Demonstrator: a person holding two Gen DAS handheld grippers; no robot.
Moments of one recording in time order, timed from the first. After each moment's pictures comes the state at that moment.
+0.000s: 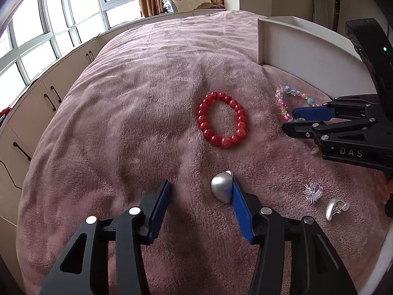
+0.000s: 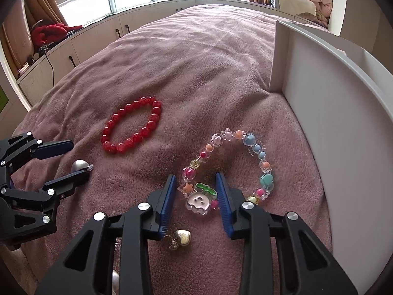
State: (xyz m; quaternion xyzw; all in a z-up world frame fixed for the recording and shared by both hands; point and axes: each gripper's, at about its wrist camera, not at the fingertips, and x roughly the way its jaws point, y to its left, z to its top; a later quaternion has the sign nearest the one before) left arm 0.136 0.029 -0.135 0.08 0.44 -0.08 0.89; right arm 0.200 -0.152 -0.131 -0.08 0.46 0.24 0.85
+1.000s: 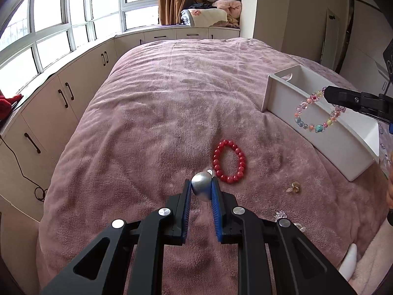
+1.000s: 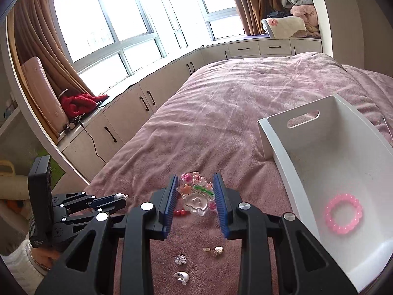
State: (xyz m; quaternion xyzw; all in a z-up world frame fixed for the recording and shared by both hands) left arm 0.121 0.057 -0.041 0.02 0.41 -0.06 0.91; right arm 0.176 -0.199 0.014 0.06 0.36 0.29 0.89
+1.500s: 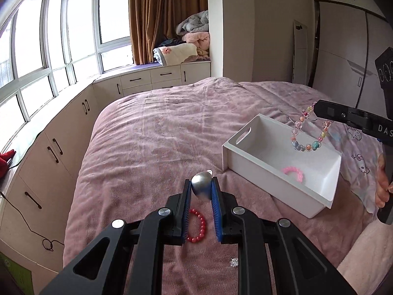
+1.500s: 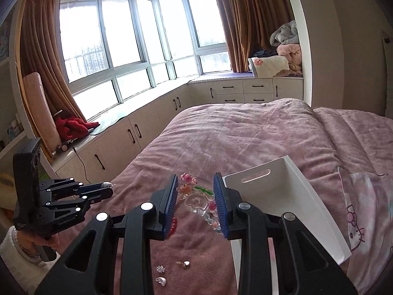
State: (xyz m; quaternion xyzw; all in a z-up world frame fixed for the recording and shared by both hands) left arm 0.134 -0.009 0.082 0.07 0.32 -0.13 0.94; right arm 0.153 -0.270 0.116 0.04 0.27 0.24 0.93
